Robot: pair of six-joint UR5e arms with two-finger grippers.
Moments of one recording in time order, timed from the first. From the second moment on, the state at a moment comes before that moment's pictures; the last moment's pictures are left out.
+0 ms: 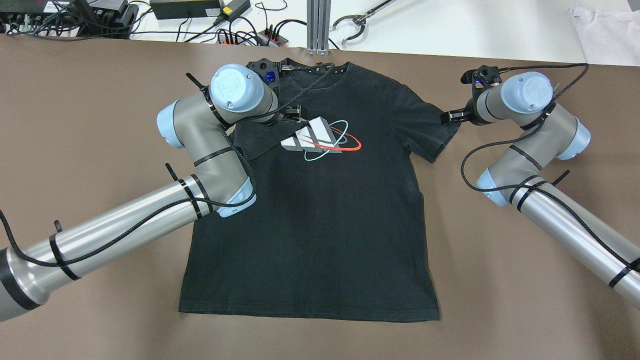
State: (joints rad) left arm -0.75 -2.52 -1.06 -2.15 -1.72 -1.10; right arm 0.99 -0.95 0.98 -0.74 1.86 0.69
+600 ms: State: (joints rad) left arm -0.75 -2.52 -1.06 -2.15 -1.72 -1.10; right arm 0.99 -0.95 0.97 -0.74 1.86 0.69
